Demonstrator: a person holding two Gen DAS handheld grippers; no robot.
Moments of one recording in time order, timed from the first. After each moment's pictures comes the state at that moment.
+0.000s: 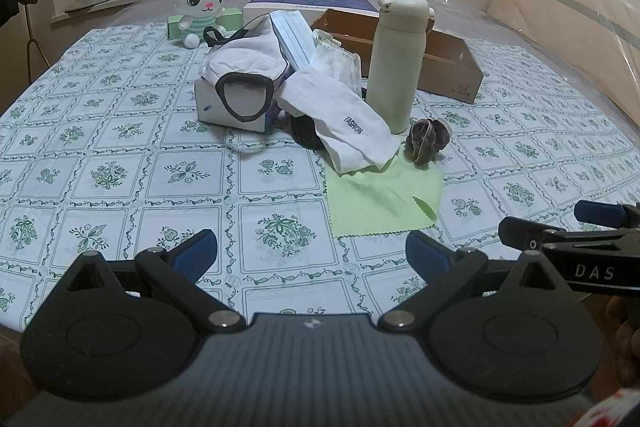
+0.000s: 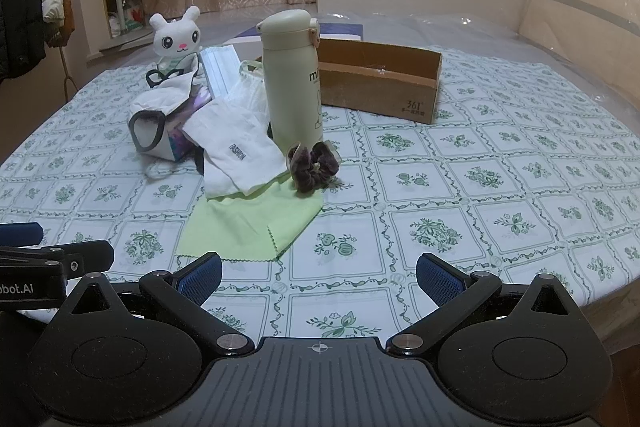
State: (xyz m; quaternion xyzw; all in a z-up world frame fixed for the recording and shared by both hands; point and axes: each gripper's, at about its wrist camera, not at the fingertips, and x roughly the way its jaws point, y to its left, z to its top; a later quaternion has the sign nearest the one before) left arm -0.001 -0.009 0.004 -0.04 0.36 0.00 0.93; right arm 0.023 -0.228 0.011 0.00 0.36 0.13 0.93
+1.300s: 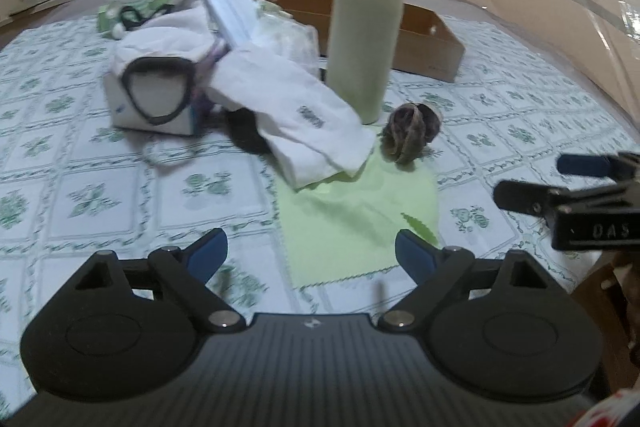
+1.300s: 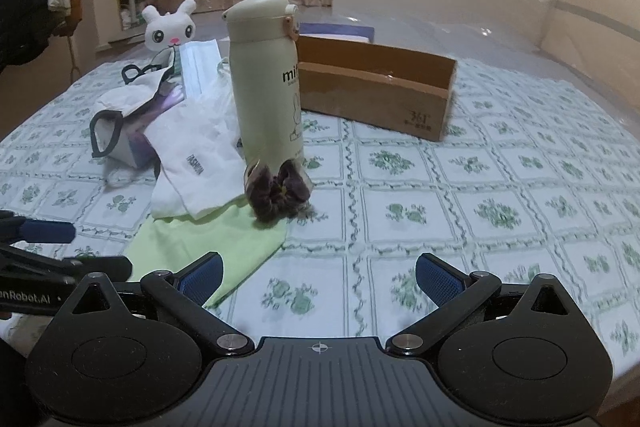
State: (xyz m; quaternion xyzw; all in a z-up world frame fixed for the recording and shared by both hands) left arm 0.084 -0.026 -0.051 -0.03 0.38 -0.08 0.92; right arm 0.097 -0.253 -0.025 -0.02 0.34 0.16 0.93
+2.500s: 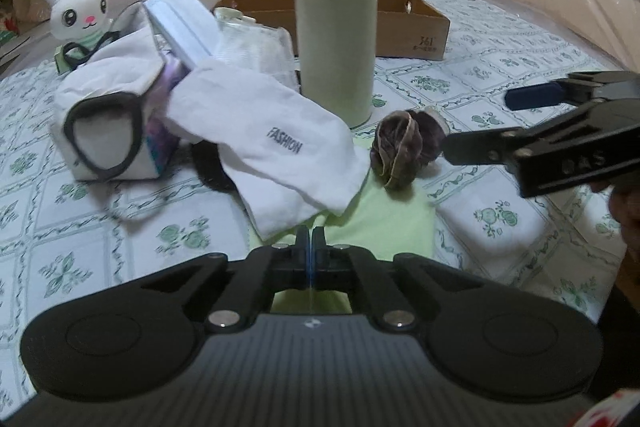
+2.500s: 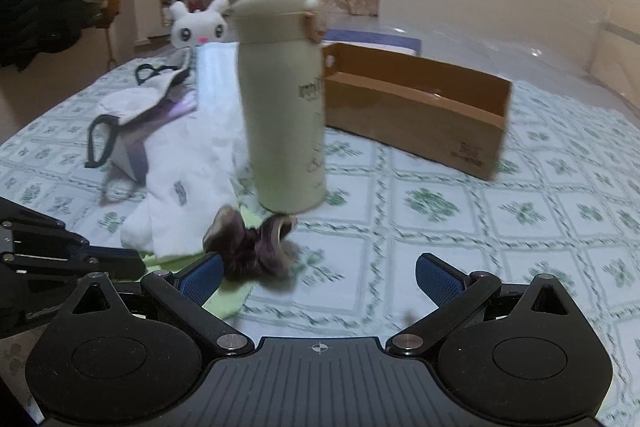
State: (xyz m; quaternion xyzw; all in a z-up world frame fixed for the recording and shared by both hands) left arm 0.119 -0.033 -0.066 0.04 0.37 -0.11 0.92; right arm 0.164 -0.247 -0.046 -0.04 0.32 0.23 0.92
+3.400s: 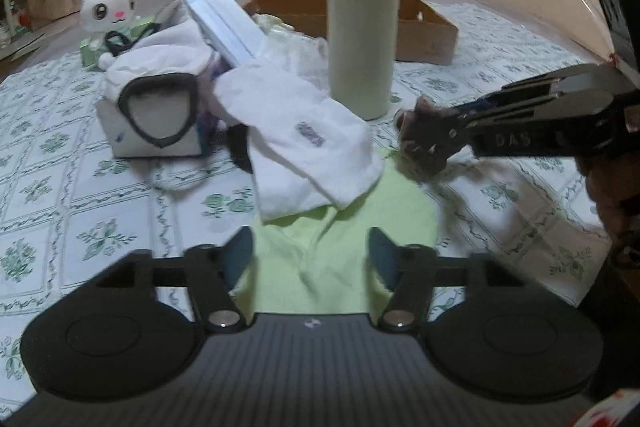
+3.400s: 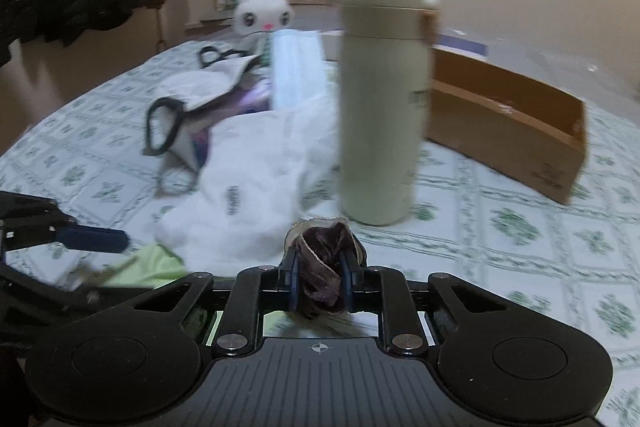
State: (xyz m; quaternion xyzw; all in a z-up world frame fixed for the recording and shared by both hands) left arm 0.091 -0.011 -0.063 0.04 0.36 -0.10 0.93; right arm 0.165 -0.197 -0.048 -0.06 0.33 0.31 0.89
